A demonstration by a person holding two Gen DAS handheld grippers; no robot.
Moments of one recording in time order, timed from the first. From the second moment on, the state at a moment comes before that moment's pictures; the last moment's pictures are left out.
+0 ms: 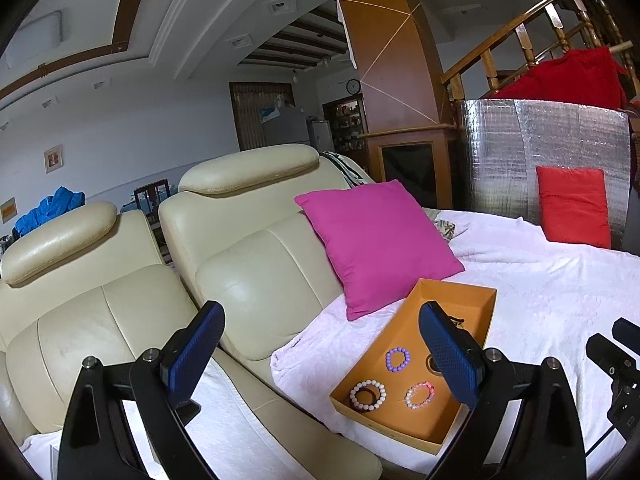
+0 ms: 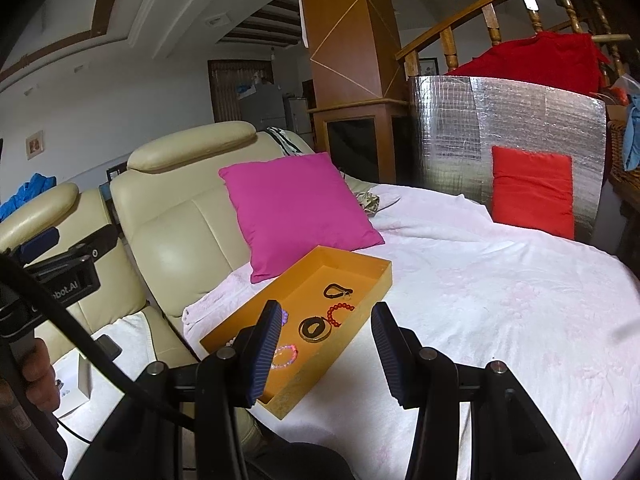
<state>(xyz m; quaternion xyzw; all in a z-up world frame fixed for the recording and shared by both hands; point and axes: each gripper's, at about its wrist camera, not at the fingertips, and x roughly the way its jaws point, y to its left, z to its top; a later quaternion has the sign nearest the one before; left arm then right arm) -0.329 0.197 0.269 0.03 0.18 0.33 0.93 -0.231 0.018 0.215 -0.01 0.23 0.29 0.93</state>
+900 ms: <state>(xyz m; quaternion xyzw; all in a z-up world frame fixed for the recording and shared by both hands) -0.328 0.206 0.264 0.02 0.19 0.32 0.93 -0.229 0.019 0.214 -0.01 0.23 0.29 0.93</state>
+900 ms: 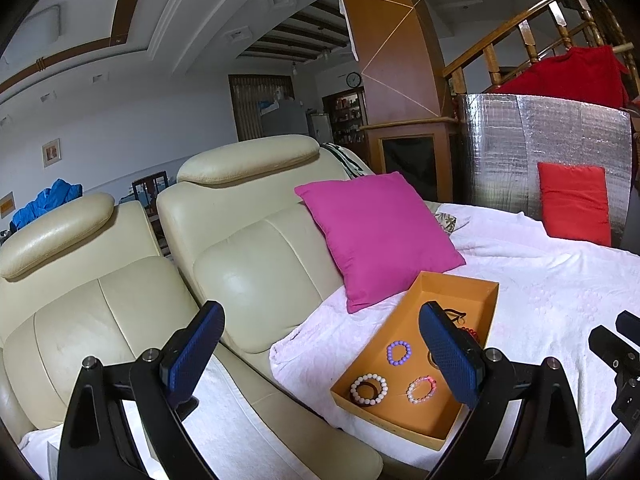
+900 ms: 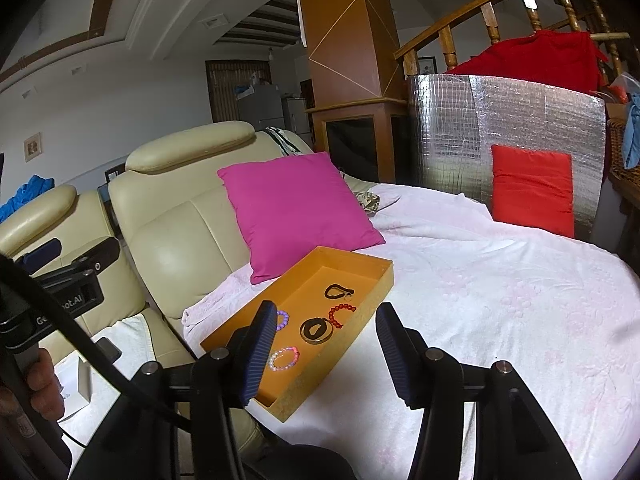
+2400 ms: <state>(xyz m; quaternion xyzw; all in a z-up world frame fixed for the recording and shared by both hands) -0.313 0.230 0.249 0.01 0.21 0.34 0.92 -0.207 0.053 0.210 -0.03 0.24 0.31 0.92</state>
